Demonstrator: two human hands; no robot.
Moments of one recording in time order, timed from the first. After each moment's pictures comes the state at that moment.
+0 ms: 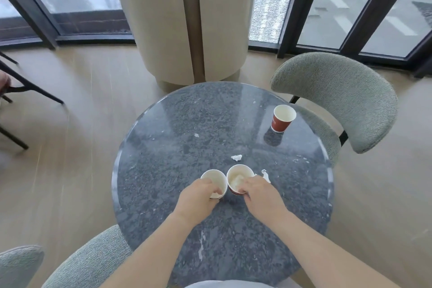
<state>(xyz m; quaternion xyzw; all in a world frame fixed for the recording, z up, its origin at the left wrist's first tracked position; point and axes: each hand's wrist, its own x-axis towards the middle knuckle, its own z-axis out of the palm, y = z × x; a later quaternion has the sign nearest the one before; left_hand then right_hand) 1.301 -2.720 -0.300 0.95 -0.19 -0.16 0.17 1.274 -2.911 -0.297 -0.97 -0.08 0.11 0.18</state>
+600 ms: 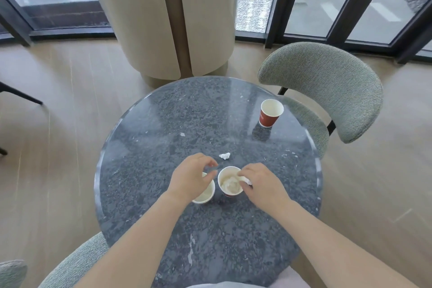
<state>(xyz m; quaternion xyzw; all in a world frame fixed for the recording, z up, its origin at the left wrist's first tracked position) 1.352 -2.745 -0.286 0.94 -0.19 -0.08 0.29 1.293 -2.944 -0.297 -0.97 -0.06 0.05 0.24</state>
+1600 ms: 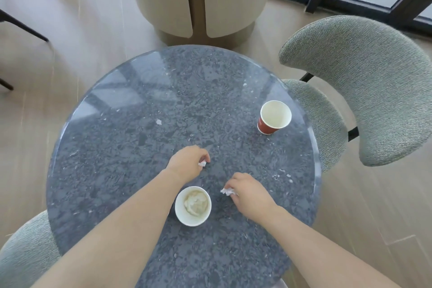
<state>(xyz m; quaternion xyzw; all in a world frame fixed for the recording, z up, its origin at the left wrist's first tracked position) 1.444 -2.830 -0.368 0.93 -0.11 -0.30 0.16 1.371 -3.023 -0.369 -0.92 -0.19 0.27 0.22</state>
